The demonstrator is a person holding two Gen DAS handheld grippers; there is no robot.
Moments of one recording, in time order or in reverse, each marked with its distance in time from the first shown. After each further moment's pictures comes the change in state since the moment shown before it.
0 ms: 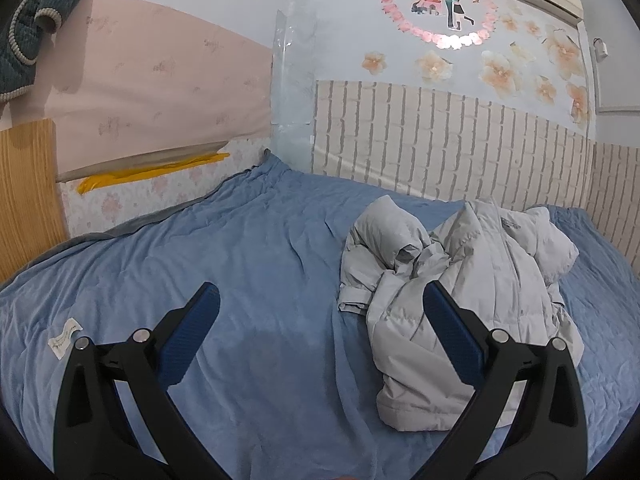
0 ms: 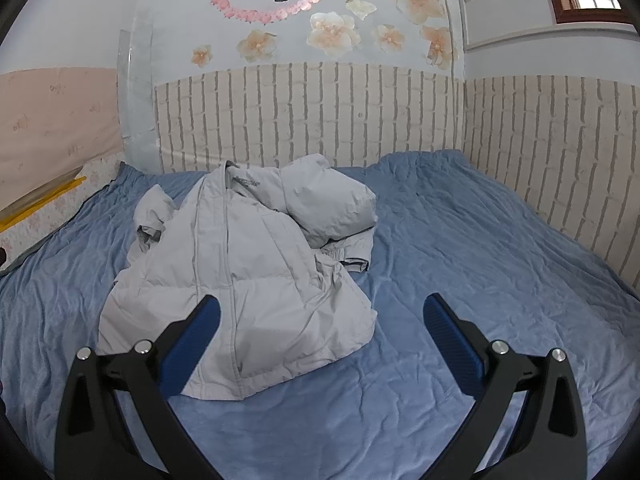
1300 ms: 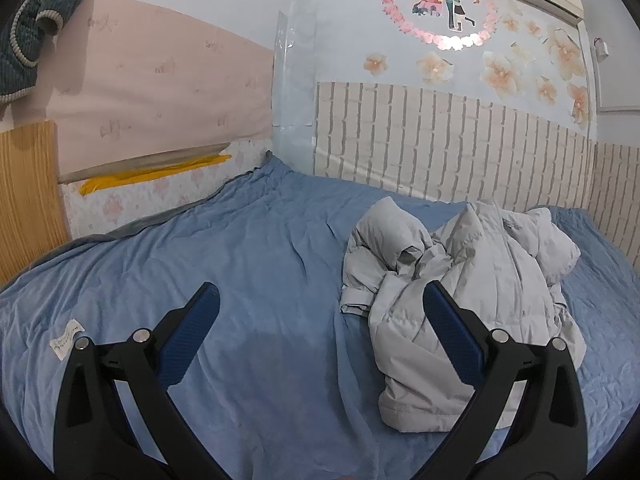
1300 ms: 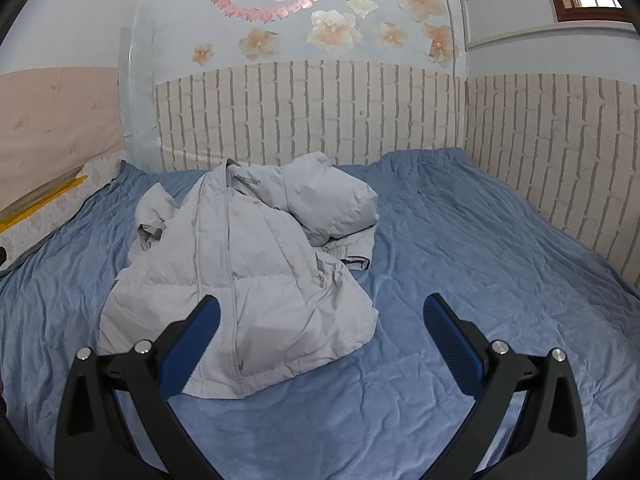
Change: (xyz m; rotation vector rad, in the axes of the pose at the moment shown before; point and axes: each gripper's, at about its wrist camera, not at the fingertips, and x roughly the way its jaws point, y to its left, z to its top) left arm 0.001 0.000 0.000 0.000 -0.002 0.009; right arm 0.001 0.003 0.003 -0.003 0.011 0.001
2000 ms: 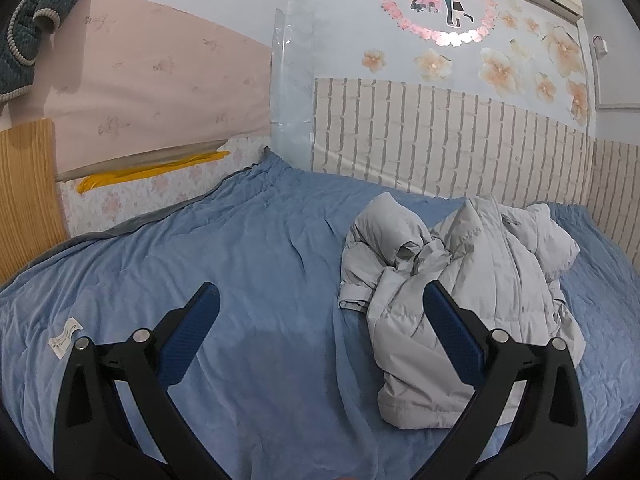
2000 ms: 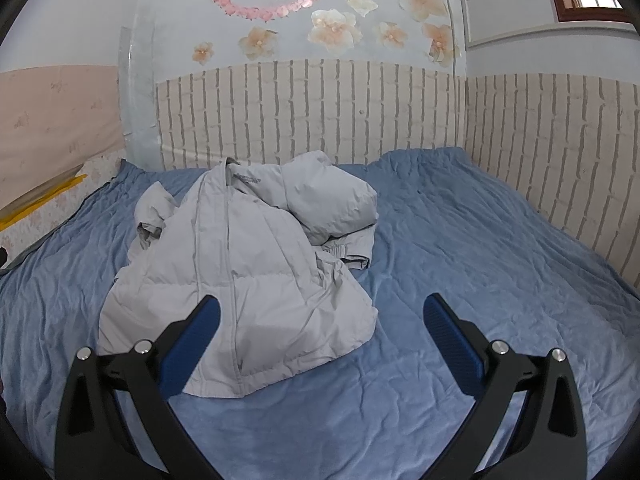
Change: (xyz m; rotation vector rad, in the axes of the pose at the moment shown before) left arm 0.002 0.000 -0.001 0.004 0.010 -0.007; right arm -0.006 -0.003 0.001 -0.001 -0.008 0.000
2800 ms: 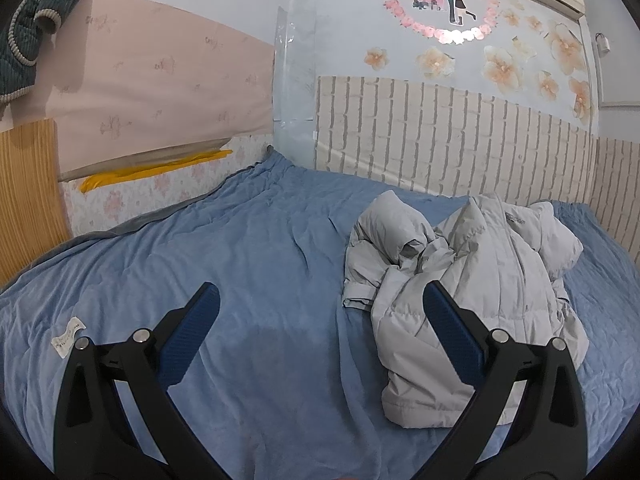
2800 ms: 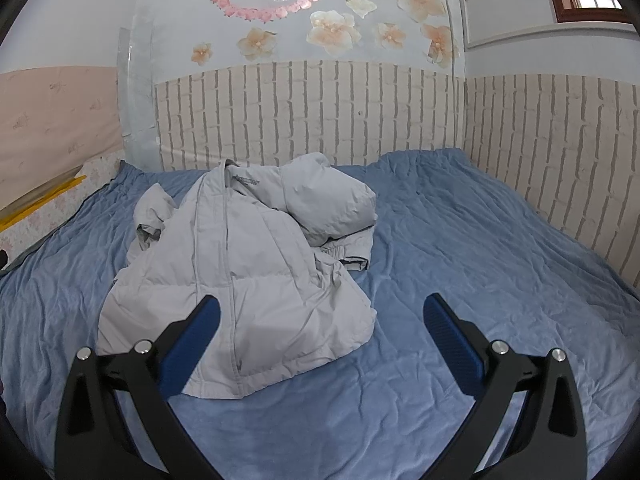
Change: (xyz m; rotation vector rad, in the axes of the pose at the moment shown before) left arm 0.003 0.002 -0.001 0.003 0.012 0.014; right arm 0.000 -0.004 0.002 0.009 0.006 -0.004
